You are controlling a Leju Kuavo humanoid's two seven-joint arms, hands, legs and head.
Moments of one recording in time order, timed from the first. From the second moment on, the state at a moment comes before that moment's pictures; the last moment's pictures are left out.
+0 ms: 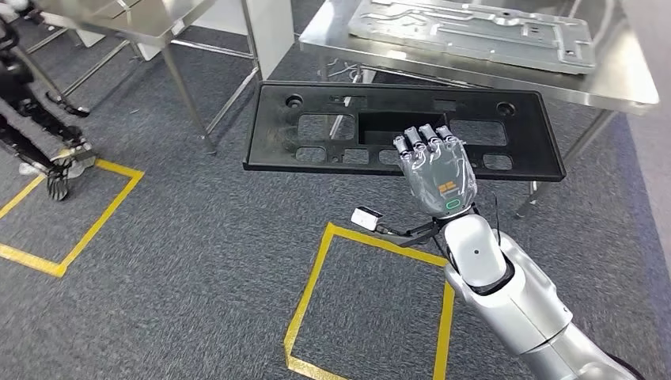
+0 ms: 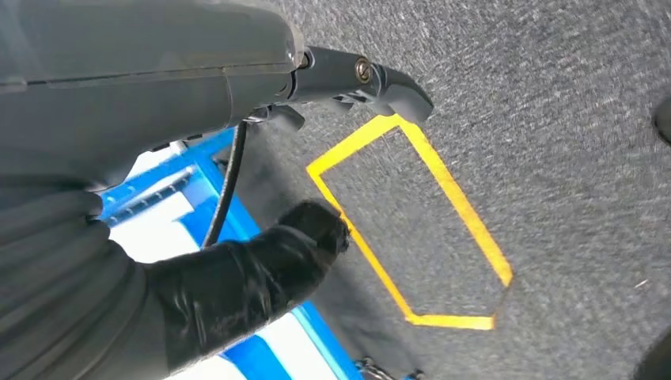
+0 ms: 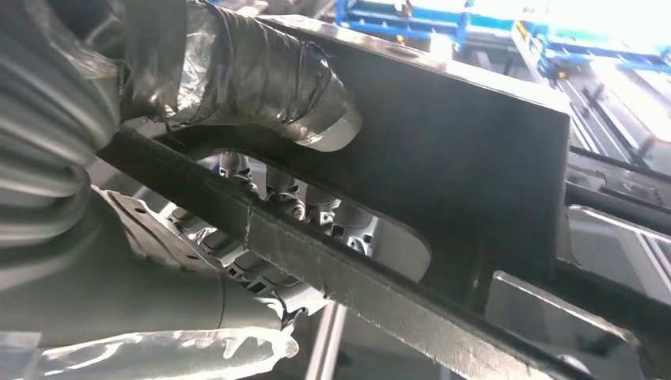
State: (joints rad) left arm -0.01 0.19 0.70 0.01 -1.22 -0.51 -0.27; right arm -0.72 -0.24 0.89 -1.43 1.49 -0.45 0.14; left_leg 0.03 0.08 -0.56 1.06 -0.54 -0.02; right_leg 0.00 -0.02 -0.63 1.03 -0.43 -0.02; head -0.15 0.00
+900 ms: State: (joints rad) left arm -0.05 0.16 0.82 0.01 -1.42 -0.49 -0.25; right arm -0.75 -0.22 0.89 -1.40 1.48 -0.41 0.13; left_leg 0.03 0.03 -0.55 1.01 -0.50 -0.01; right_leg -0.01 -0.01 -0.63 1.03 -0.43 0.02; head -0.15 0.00
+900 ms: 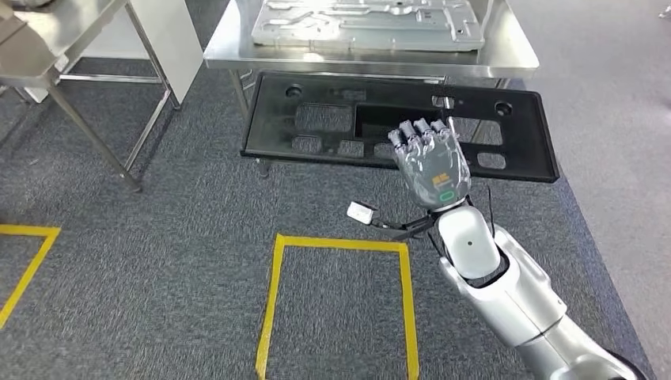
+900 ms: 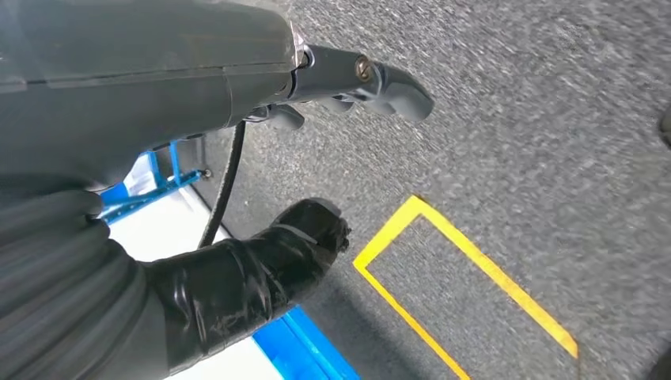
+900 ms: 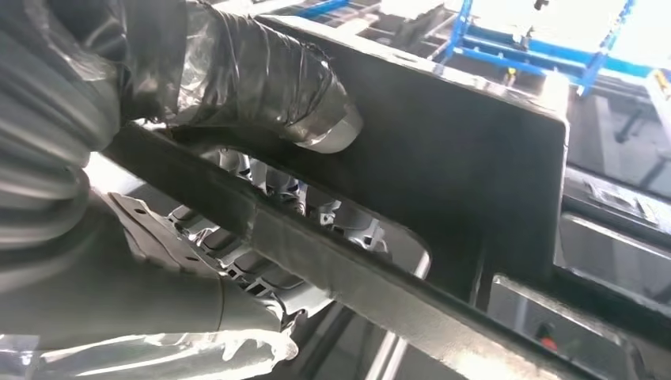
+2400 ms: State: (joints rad) left arm -0.03 0.17 0.96 0.01 -1.44 -0.48 -0.26; right arm -0.79 -0.20 0.90 -1.41 1.39 -0.29 0.10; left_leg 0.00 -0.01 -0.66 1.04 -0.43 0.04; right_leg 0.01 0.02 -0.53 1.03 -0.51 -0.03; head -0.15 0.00
